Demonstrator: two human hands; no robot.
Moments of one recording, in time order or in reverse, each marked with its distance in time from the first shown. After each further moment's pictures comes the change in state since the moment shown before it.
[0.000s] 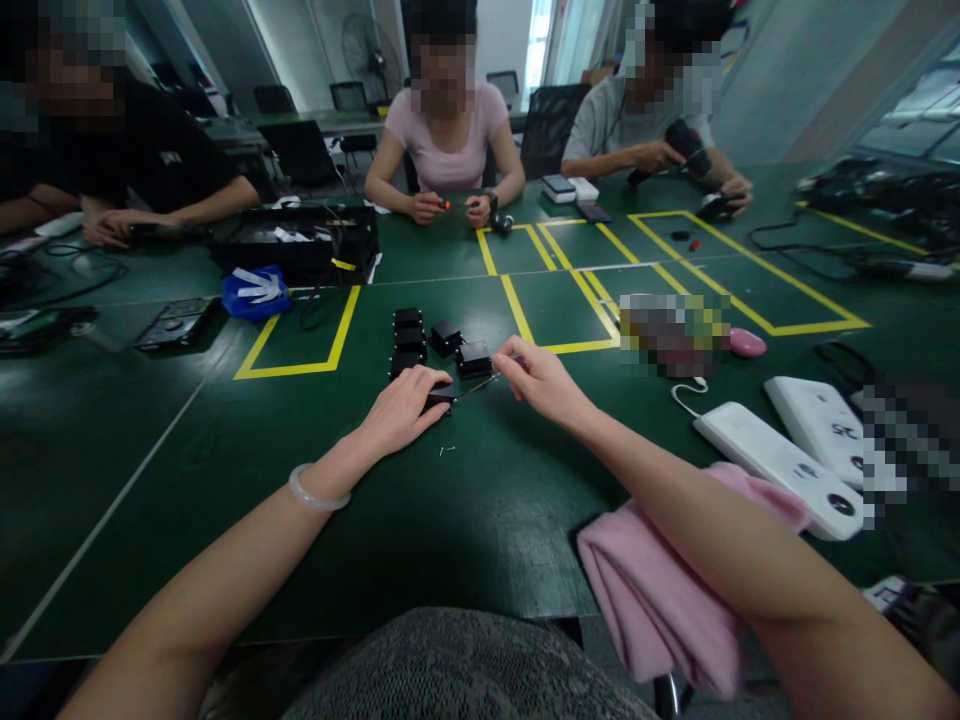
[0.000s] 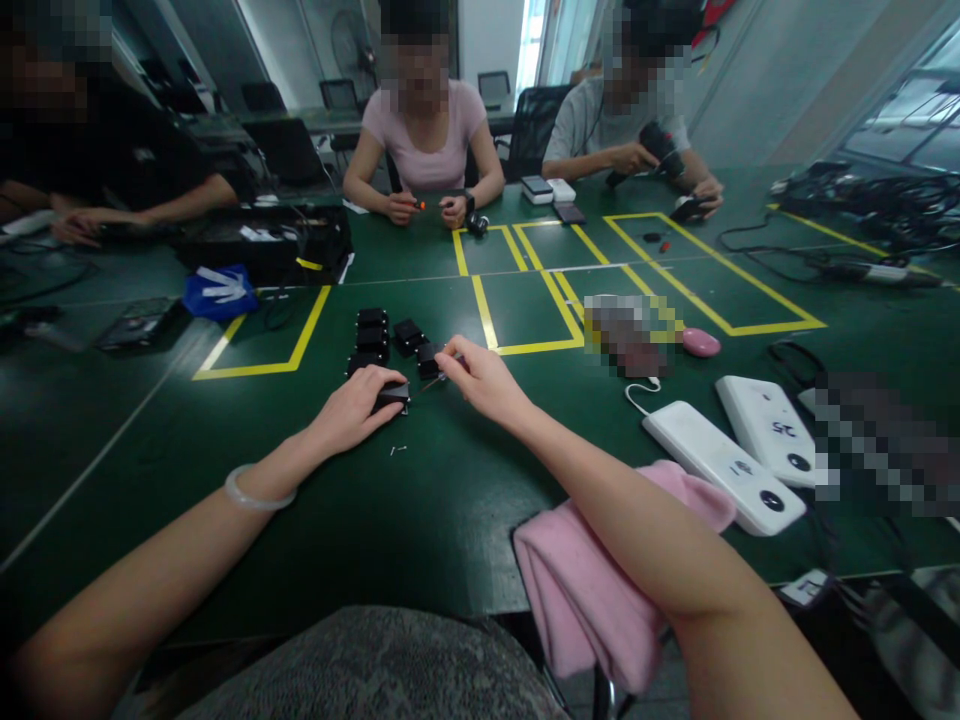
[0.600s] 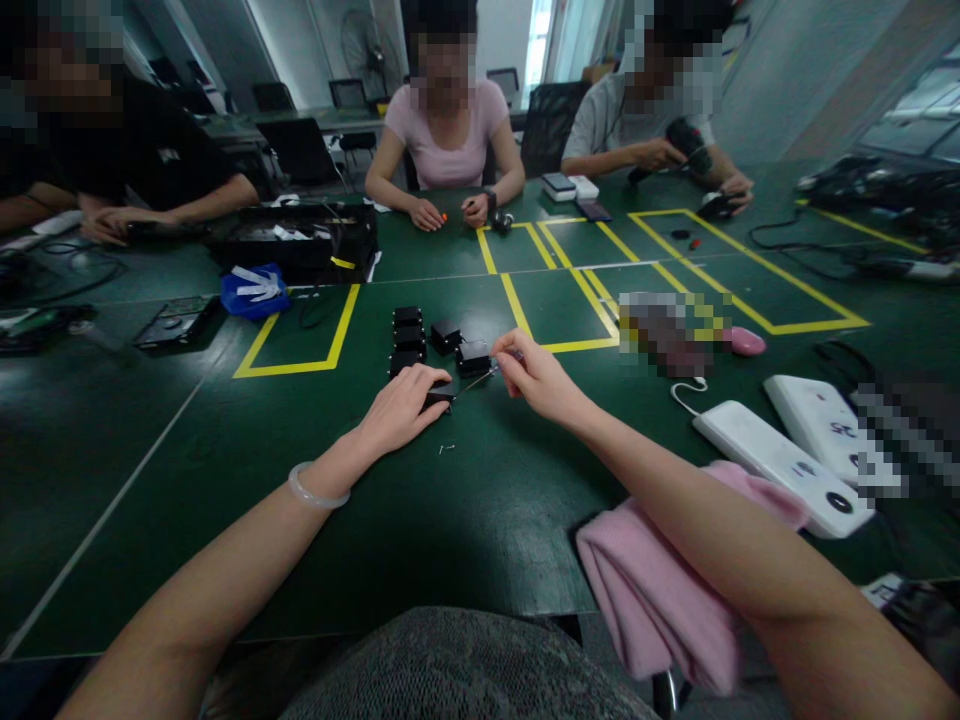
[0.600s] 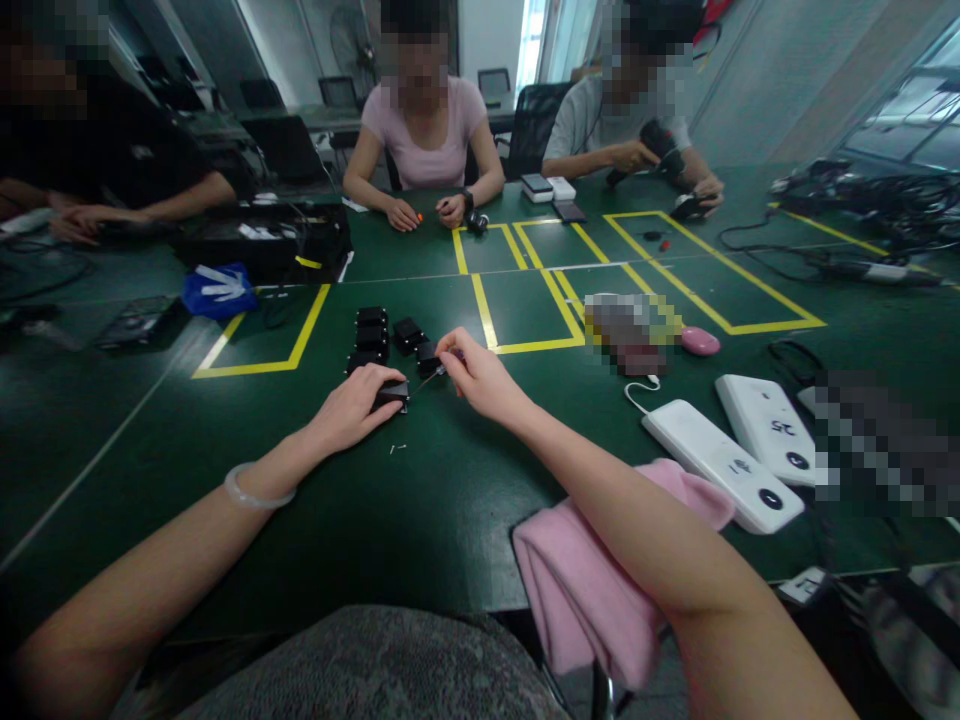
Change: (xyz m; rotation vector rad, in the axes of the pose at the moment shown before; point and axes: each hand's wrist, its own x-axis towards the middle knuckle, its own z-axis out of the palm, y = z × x) left_hand 0.000 0.000 0.000 0.006 -0.001 0.000; right_hand 0.000 0.000 0.001 0.052 0.001 -0.054
